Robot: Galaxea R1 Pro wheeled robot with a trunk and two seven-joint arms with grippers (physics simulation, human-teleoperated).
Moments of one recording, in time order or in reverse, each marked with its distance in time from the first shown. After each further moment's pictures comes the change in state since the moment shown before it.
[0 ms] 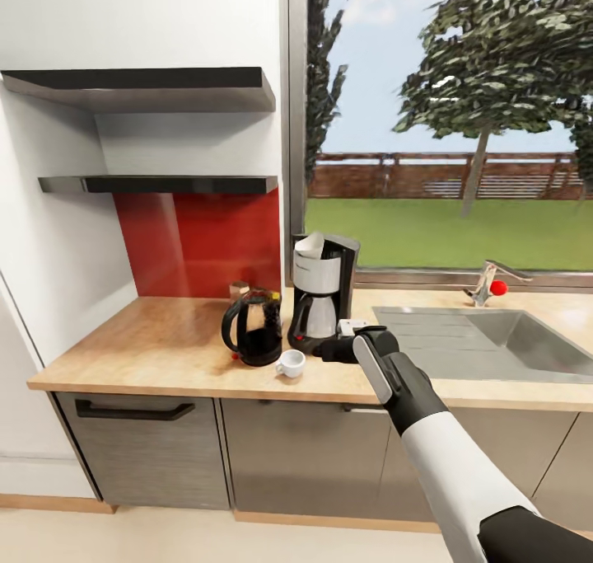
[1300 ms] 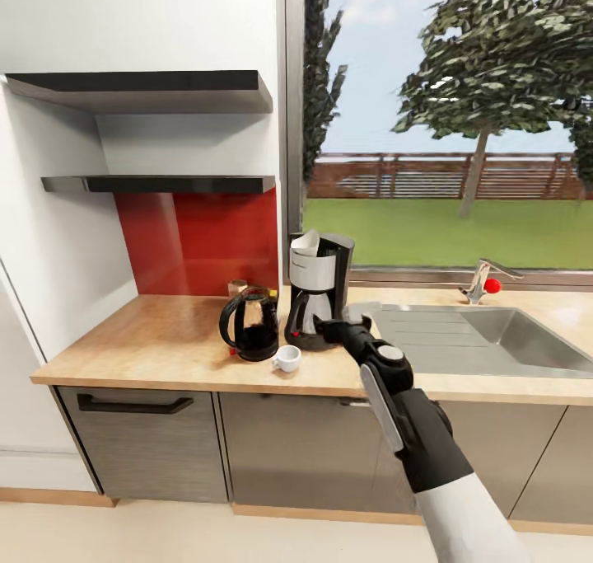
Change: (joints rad) left arm 0.000 0.005 0.000 0.000 0.000 0.000 -0.002; right arm 0.216 0.000 0.011 -0.389 0.227 -0.403 0.086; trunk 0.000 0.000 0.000
